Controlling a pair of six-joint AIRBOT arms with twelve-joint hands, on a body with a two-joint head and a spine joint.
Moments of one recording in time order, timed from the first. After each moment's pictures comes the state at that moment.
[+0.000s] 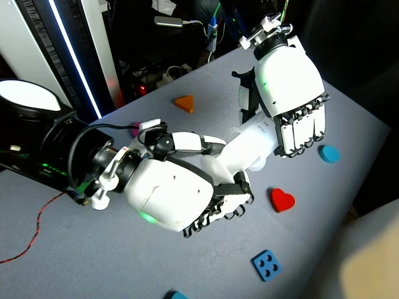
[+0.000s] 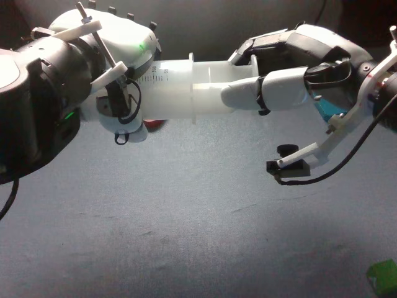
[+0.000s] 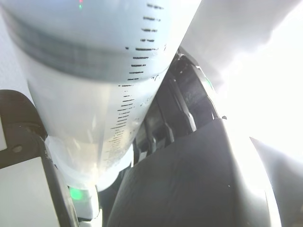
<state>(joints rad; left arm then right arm) 0.28 -1.03 0.86 1.49 0.71 -0.35 -0.49 -1.12 1.01 -2.04 -0.54 2.25</state>
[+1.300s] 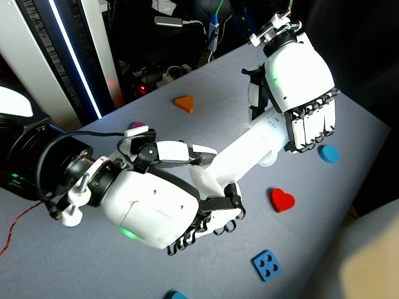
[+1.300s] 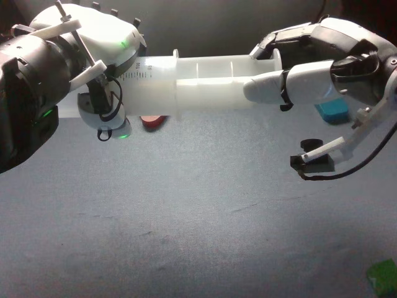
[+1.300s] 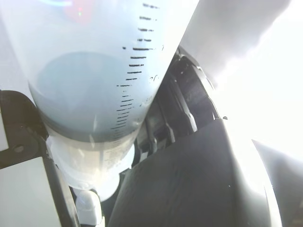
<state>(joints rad) 0.29 -0.99 0.87 1.53 0.66 -0.35 -0.50 -1.05 1.00 -2.06 -0.51 2.27</state>
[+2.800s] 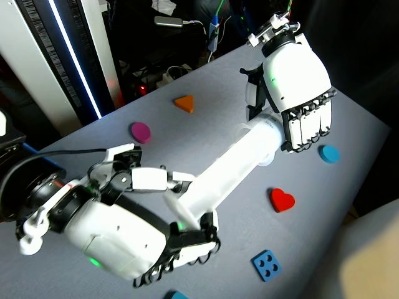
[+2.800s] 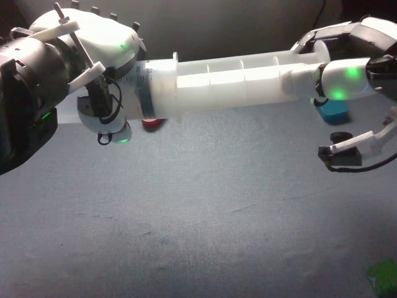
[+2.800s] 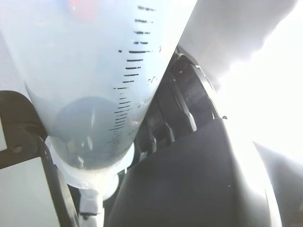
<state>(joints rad) 0.29 -0.98 0.86 1.51 0.66 -0.36 -0.55 -1.00 1.00 -2.04 -0.58 2.31</state>
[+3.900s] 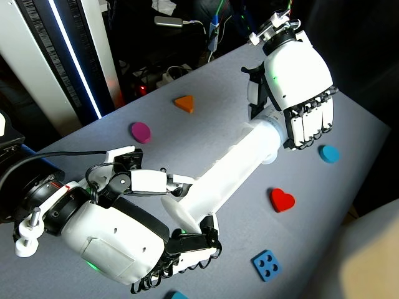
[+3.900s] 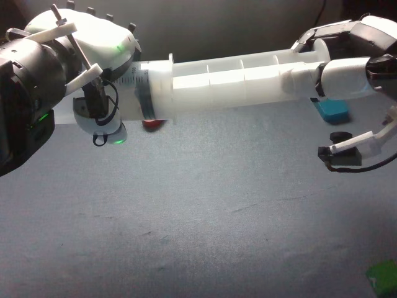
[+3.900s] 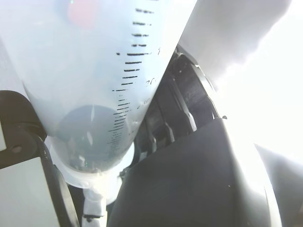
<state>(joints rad) 0.29 -0.97 0.85 1.51 0.68 -0.35 -0.55 -1.01 1.00 -2.07 -0.58 2.32</state>
